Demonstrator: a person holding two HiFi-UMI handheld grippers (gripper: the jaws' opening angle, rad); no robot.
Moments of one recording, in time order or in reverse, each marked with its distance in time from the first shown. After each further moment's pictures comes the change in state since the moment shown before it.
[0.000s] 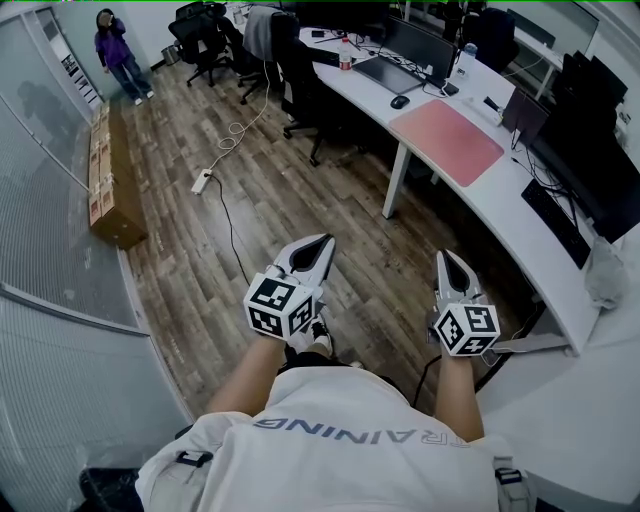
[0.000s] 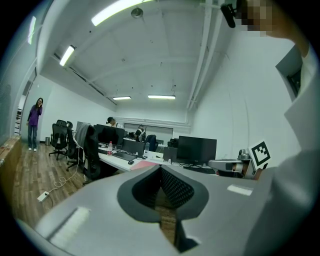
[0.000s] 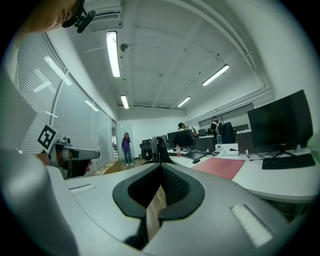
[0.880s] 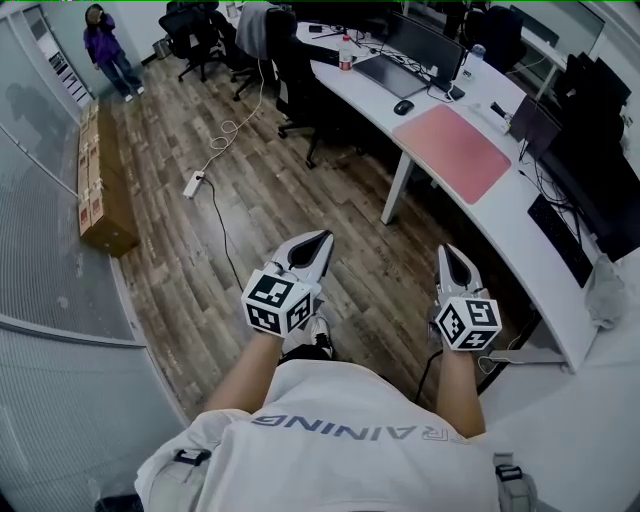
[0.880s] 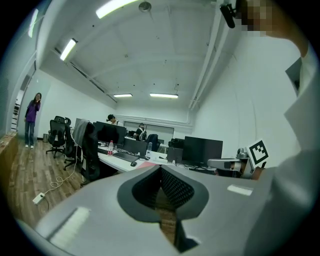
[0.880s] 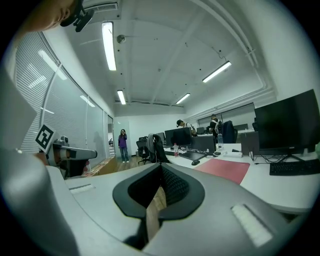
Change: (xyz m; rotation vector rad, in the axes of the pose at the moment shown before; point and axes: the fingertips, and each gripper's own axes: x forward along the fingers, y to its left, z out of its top) left arm 0.072 0.077 0.017 -0.028 0.011 -0.015; right arm 0.105 -0.022 0.016 -0.015 0.038 -0.026
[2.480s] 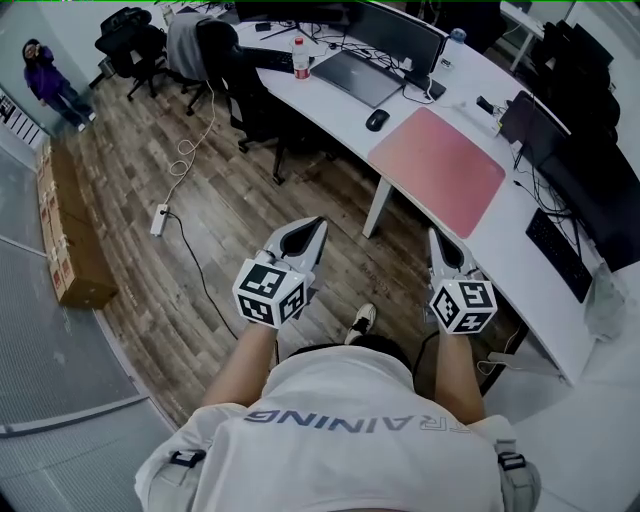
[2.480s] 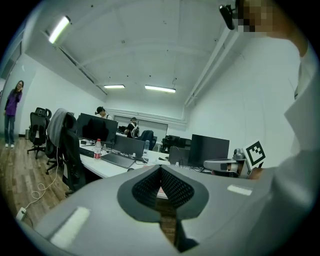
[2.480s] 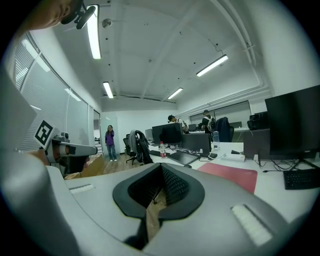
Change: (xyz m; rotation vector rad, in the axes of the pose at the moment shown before) left arm 0.232 0.117 0.043 0.002 0.054 -0.135; right arm 0.214 -0.108 0.030 0.011 0.050 -0.108
